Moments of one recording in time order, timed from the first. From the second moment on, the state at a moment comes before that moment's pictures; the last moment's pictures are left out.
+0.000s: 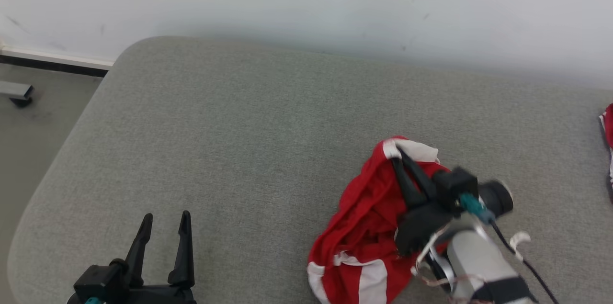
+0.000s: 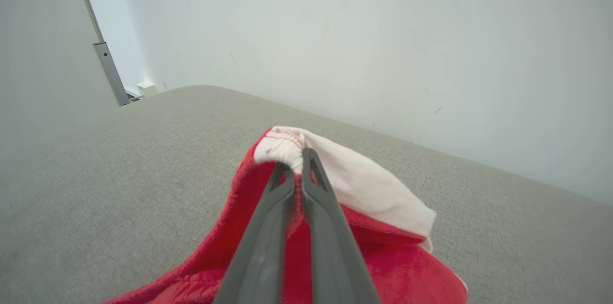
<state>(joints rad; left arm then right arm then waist) -0.05 0.05 -0.01 0.19 -0.25 -0.11 -0.26 -0.45 -0.06 0.27 0.64 0.09 0.13 -0.26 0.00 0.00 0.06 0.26</state>
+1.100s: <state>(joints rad) -0.08 0.05 -0.02 0.20 -0.26 -0.11 -0.26 -0.61 -0.08 0.36 0.73 0.24 0.13 -0.26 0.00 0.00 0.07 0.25</state>
